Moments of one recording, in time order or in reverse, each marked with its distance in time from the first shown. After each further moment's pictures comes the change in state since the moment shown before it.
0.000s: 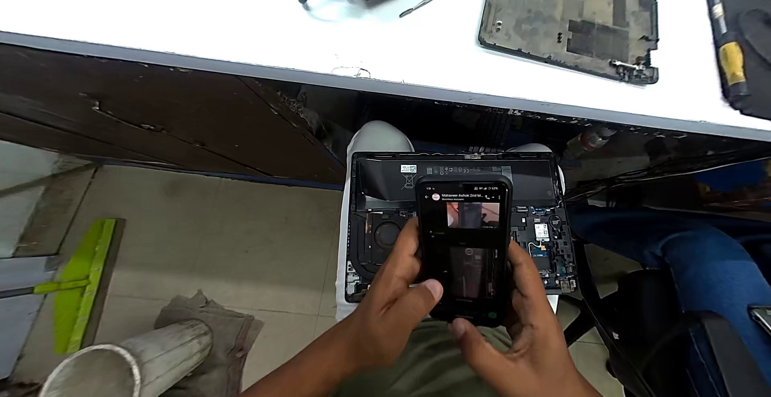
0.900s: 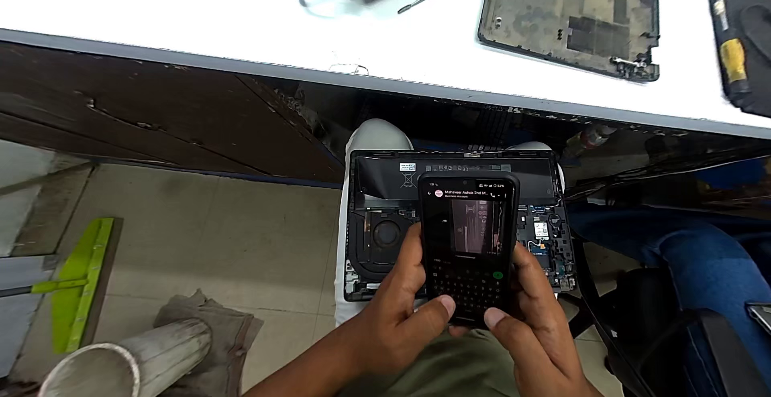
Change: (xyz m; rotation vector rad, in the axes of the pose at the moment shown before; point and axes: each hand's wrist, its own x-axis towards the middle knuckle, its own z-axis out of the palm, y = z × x) left_hand -0.006 -0.009 0.003 0.017 -0.069 0.009; right_hand -0.001 -0.006 -0.009 0.133 -0.071 0.014
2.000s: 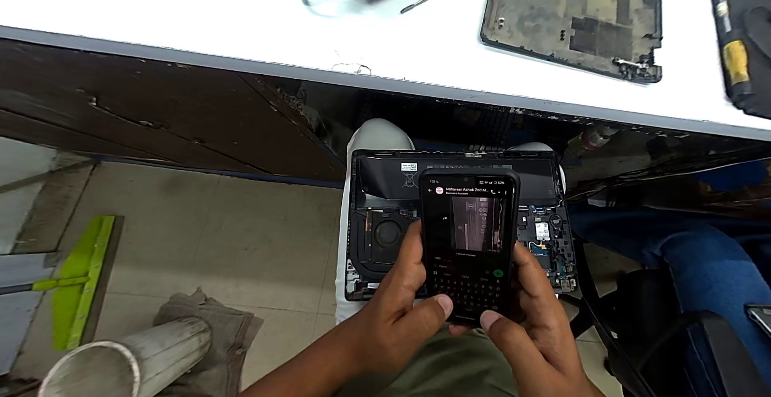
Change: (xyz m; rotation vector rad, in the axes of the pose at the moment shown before) left_hand 0.001 0.000 -0.003 -0.012 -0.003 0.001; right_hand 0.001 -0.003 0.001 0.002 0.003 0.021
